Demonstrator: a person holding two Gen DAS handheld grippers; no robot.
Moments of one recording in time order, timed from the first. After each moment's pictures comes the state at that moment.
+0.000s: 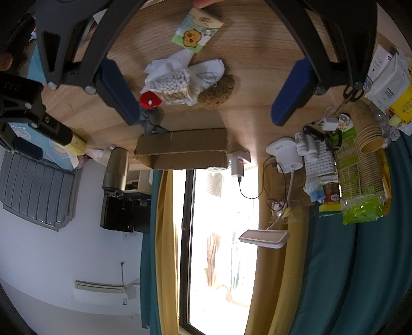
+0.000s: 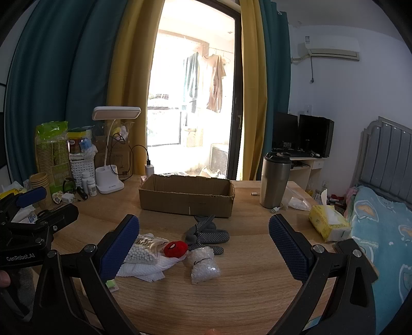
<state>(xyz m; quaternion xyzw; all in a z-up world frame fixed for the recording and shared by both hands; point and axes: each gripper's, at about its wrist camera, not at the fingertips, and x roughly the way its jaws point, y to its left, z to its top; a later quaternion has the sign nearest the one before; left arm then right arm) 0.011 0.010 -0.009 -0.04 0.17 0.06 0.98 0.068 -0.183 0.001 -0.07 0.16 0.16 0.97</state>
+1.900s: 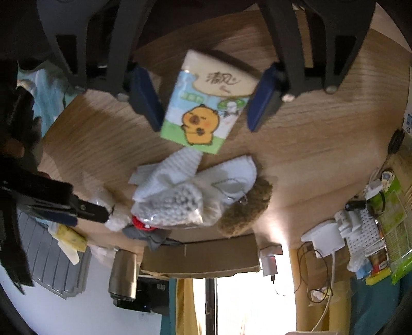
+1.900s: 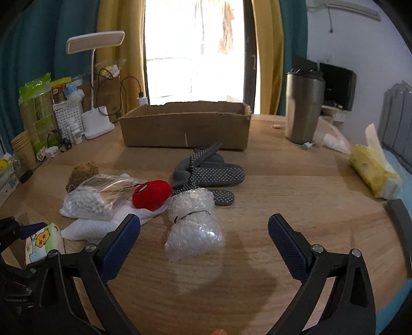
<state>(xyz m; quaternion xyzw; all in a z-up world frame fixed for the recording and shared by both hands) 0.053 -0.012 -0.137 0.00 0.39 0.00 0.92 0.169 -0.183 -0.111 -0.07 0.32 0.21 0.92</state>
